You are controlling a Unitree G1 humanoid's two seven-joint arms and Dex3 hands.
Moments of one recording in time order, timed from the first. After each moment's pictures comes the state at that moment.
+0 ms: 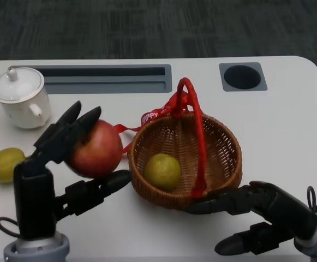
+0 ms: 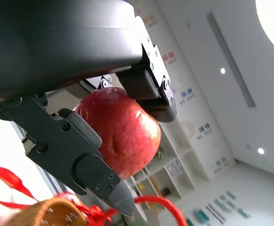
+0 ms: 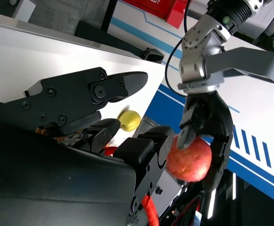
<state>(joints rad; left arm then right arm) 0.00 0.06 -0.05 0.11 0.32 -0.77 0.47 -0.28 -0.09 0.13 0.79 0.37 -1.16 1.06</state>
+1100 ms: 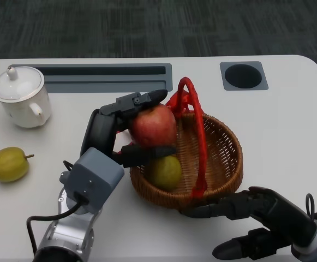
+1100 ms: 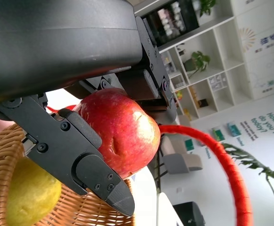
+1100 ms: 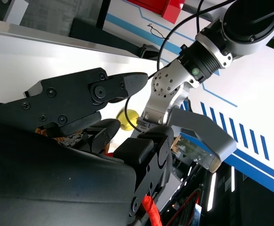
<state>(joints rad) -0.47 -0.04 -0.08 0.74 0.09 -0.63 0.03 -0.25 -0.07 0.12 0.80 0.37 -1.19 1.05</state>
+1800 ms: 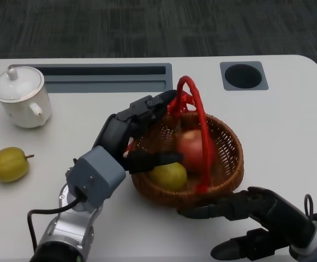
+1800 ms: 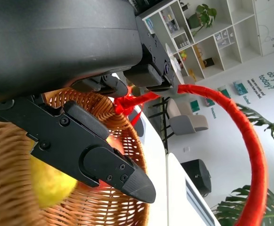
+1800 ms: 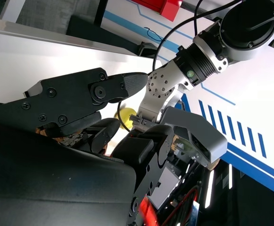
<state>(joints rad) -0.51 -0.03 -0.08 0.82 0.07 -0.65 -0.16 -0.25 -0.06 0.13 0.80 0.38 -1.20 1.04</state>
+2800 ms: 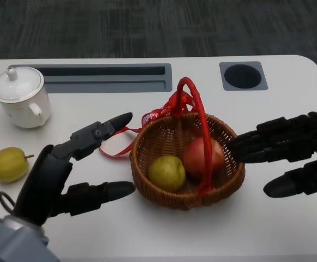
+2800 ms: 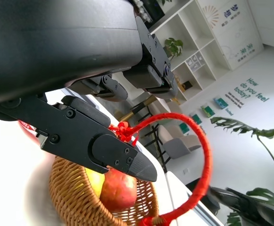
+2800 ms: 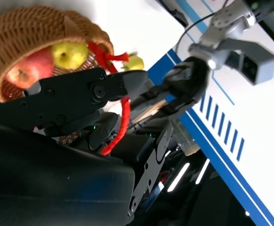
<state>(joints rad) 0.01 0.18 -0.02 -0.01 0.06 -0.53 -0.18 -0.51 -0.27 0.03 0.77 0.62 -1.26 1.27</state>
